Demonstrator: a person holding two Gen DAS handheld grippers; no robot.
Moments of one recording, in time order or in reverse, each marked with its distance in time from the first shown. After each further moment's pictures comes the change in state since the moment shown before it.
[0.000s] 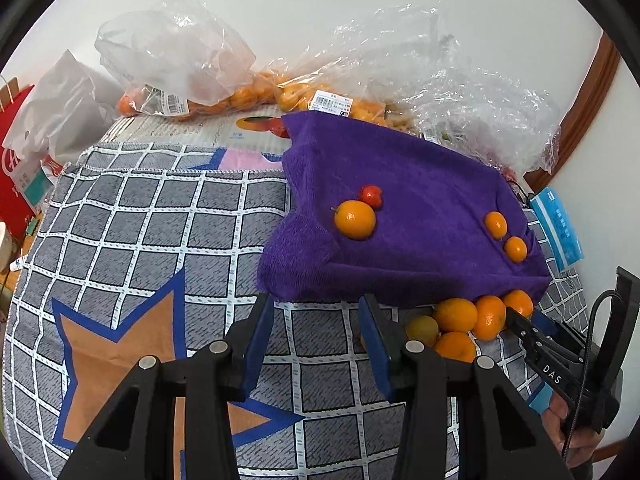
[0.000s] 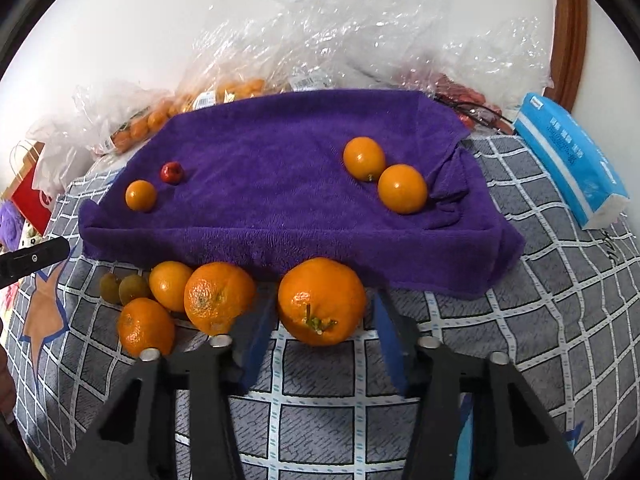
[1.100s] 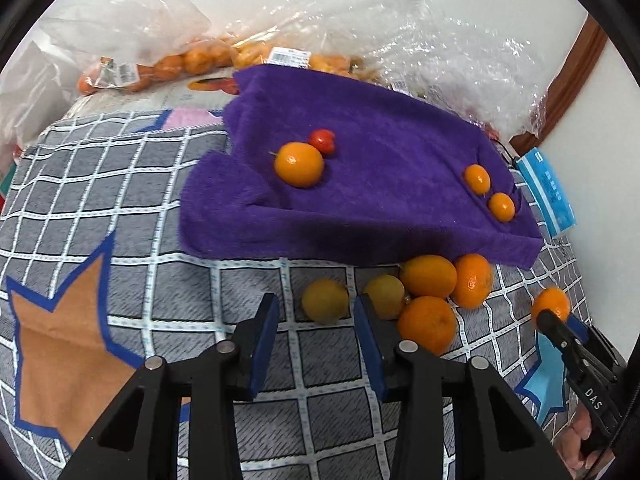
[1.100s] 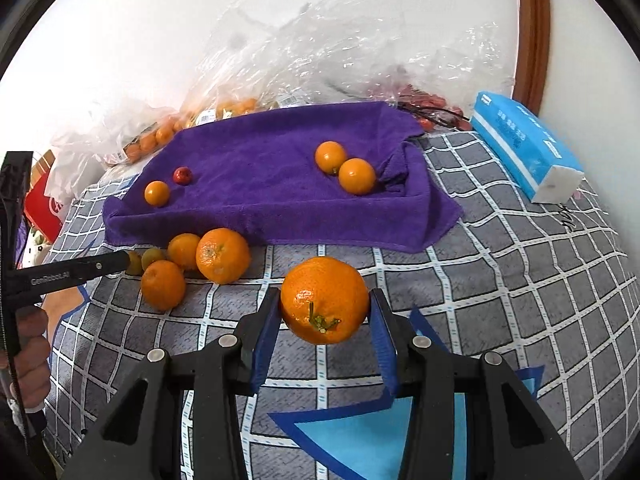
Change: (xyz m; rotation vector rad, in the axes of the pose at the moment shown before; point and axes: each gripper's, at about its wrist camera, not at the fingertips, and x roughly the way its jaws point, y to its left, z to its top) left arm 0.029 -0.036 -0.020 0.045 0.095 -0.049; right arm -0.058 -0.025 -0.033 0.035 -0.057 -0.012
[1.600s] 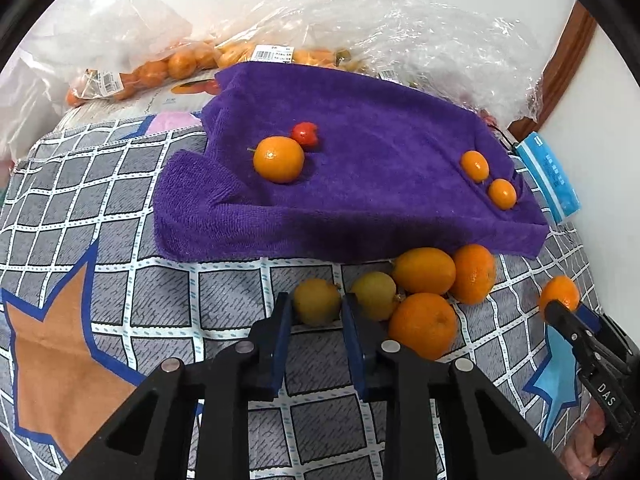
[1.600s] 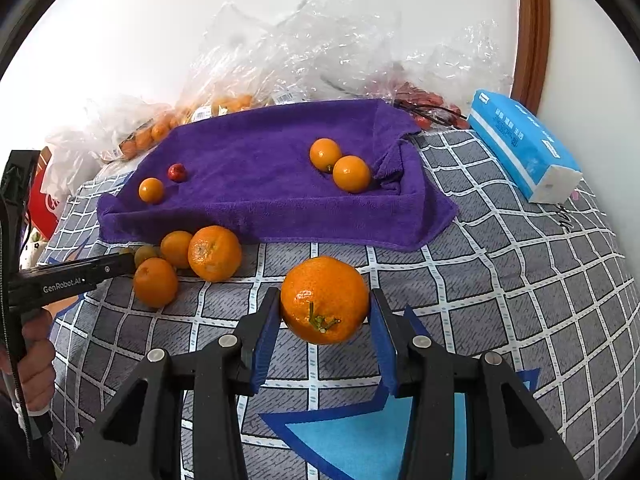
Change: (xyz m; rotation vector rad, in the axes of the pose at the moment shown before) left arm 0.008 -0.013 -0.005 0.046 -0.009 0.024; right arm 0.001 -0.002 0.001 -0.010 0.005 -0.008
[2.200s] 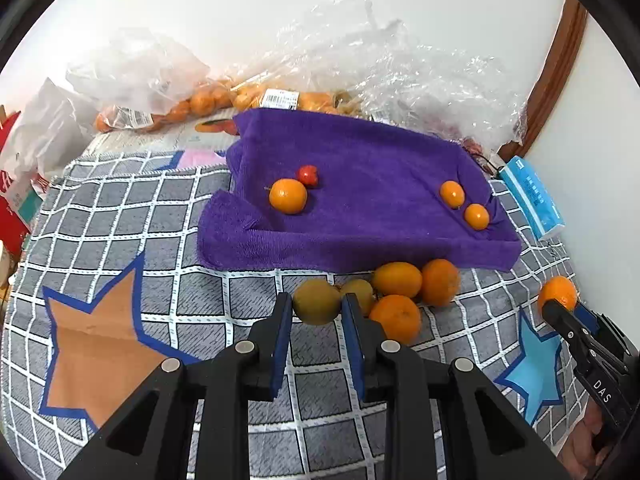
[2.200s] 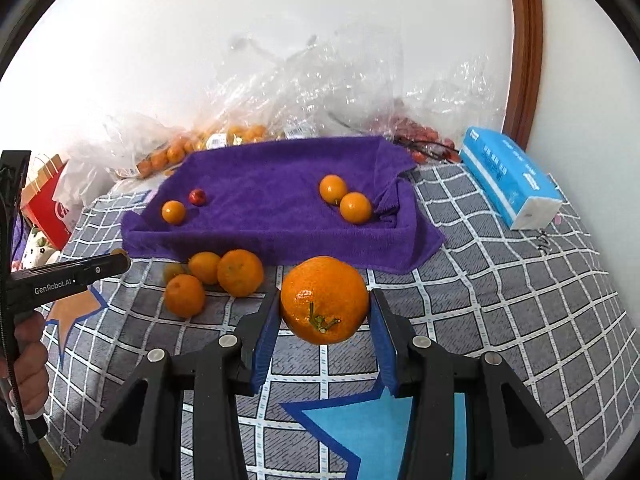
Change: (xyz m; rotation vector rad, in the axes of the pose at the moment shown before) left arm -0.058 -0.001 -0.006 -0.003 -0.100 0.015; right arm -0.047 0.012 0.005 -0.018 -0.090 -0.003
